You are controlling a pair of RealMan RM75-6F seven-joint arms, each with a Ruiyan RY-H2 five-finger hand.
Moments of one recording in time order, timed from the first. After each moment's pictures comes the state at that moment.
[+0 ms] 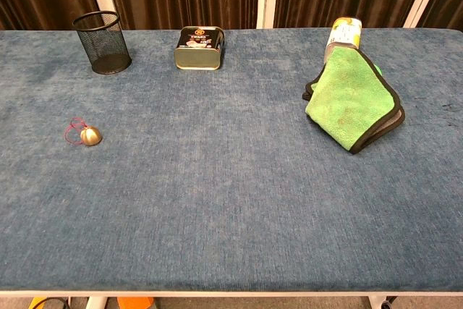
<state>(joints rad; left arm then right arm) -0.08 -1.22 0.01 -1.54 1.57 1.50 0.01 0.03 -1.15 0.06 -1.59 -1.50 1.53 -0.05</state>
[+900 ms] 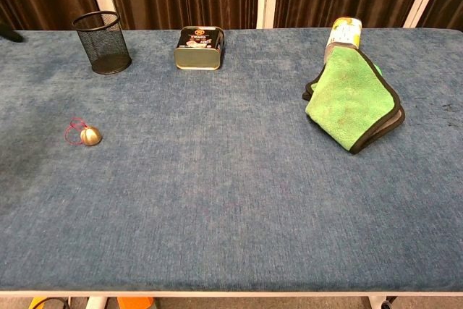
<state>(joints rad) -0.34 -1.27 -0.07 -1.57 1.61 1.23 -0.01 0.04 -1.12 0.07 -1.61 -1.48 1.50 -0.07</state>
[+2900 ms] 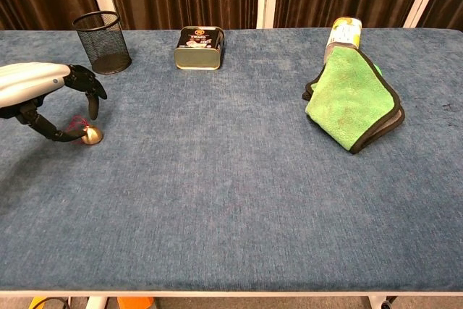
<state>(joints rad) -0.55 -1.52 -0.08 -1.33 1.39 1.00 0.07 0.05 -1.15 0.06 -1.57 -1.46 1.46 -0.04</state>
